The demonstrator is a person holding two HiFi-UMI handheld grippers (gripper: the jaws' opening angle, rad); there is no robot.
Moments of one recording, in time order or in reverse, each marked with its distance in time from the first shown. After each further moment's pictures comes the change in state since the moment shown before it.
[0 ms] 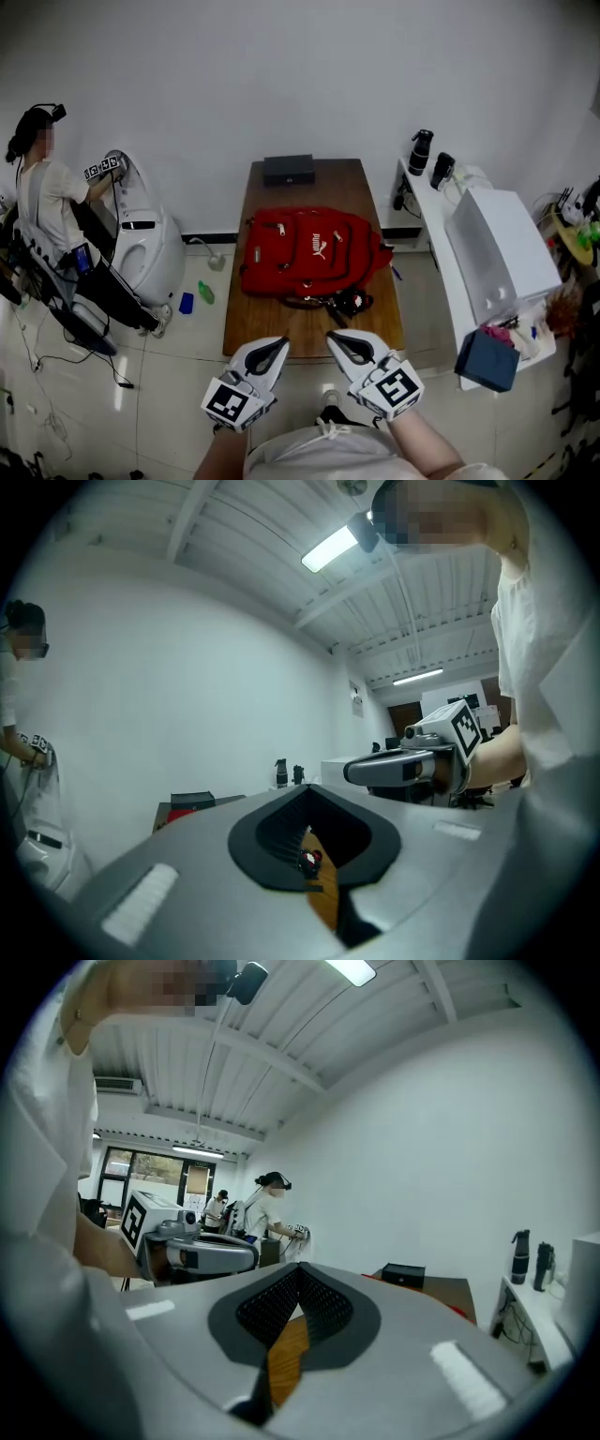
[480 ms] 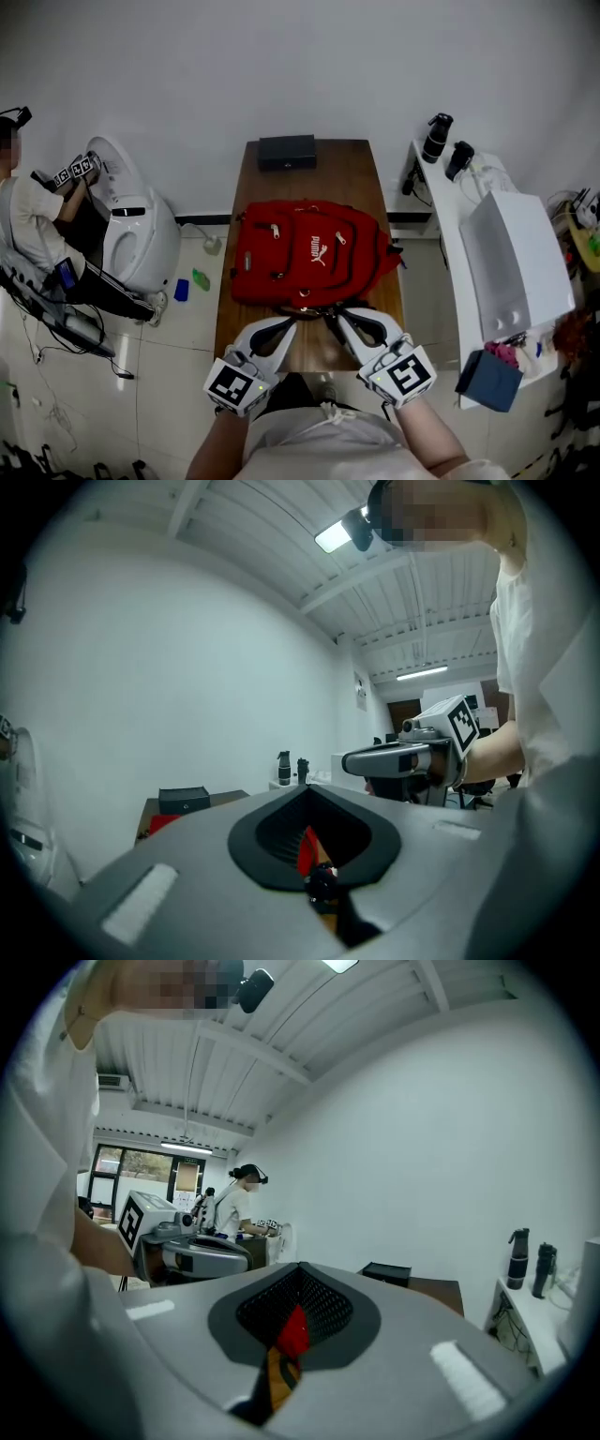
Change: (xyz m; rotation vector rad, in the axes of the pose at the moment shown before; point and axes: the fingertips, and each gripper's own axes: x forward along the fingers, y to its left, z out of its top) left arm 0.103 0.068 -0.011 -0.019 0.057 -0.031; right arm 0.053 -0.115 -0.003 0.021 0.024 -0.027
